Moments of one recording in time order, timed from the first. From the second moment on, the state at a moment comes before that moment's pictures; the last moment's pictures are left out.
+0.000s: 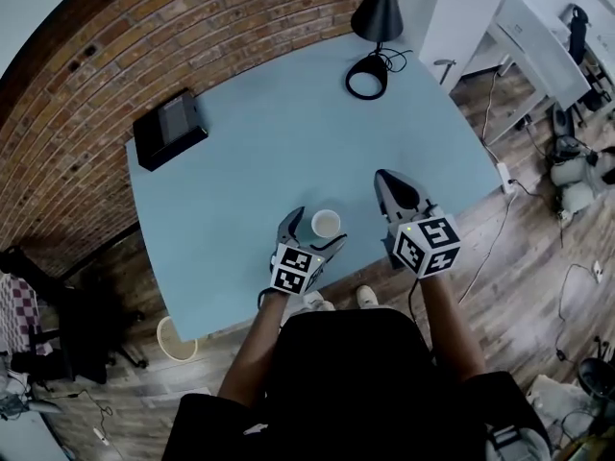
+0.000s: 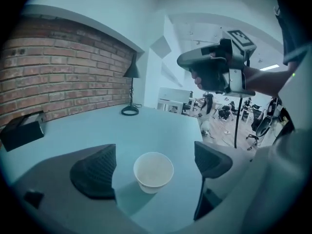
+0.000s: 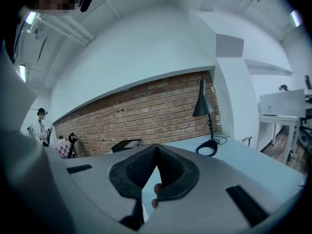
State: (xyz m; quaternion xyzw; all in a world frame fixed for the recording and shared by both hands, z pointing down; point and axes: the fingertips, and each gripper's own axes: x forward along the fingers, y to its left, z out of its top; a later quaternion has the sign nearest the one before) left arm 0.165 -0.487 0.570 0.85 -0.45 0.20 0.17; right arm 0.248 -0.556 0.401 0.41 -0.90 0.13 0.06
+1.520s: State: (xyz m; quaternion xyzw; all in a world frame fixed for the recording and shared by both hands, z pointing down) left arm 0.186 -0.499 0.646 0.87 -0.35 0.31 0.17; right arm 0.254 -0.567 0.421 0.44 -0.88 0.13 0.10
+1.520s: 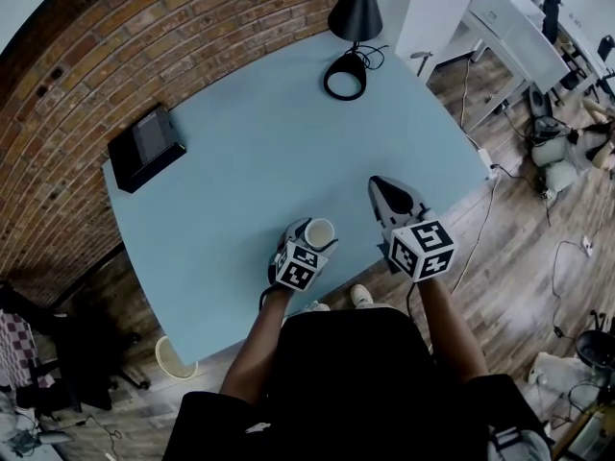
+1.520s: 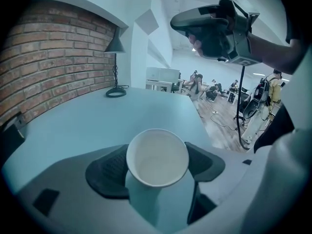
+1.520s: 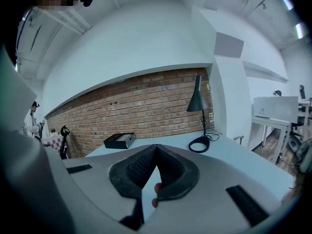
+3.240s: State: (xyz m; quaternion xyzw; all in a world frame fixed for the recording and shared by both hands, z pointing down) left arm 0.145 -0.436 0.430 0.74 -0.66 0.14 0.09; right arm 0.203 -0.498 0.389 0.17 -0.98 0.10 0.07
